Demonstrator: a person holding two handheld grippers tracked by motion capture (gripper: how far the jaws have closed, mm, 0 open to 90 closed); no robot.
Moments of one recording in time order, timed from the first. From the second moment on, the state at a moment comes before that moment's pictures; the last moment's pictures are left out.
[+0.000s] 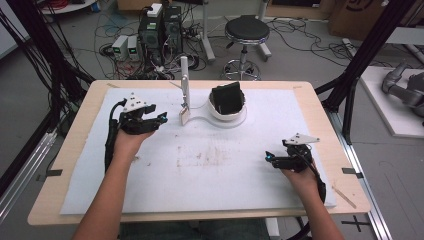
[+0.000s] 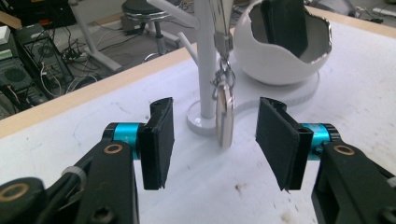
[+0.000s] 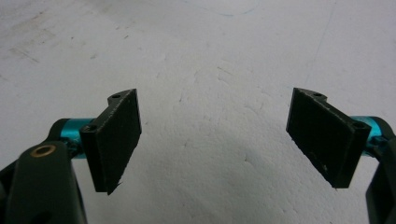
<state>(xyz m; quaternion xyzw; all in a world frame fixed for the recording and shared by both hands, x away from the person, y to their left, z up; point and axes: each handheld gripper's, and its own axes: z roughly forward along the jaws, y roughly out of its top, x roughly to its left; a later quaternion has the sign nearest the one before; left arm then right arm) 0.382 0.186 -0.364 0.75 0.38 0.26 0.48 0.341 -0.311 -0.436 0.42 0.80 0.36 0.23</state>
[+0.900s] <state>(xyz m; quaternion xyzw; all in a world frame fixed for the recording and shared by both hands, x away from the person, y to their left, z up) 0.356 0.218 -0.388 0.76 0.38 0.22 0.48 0.345 -0.309 -0.439 0.41 0.81 0.36 0.23</state>
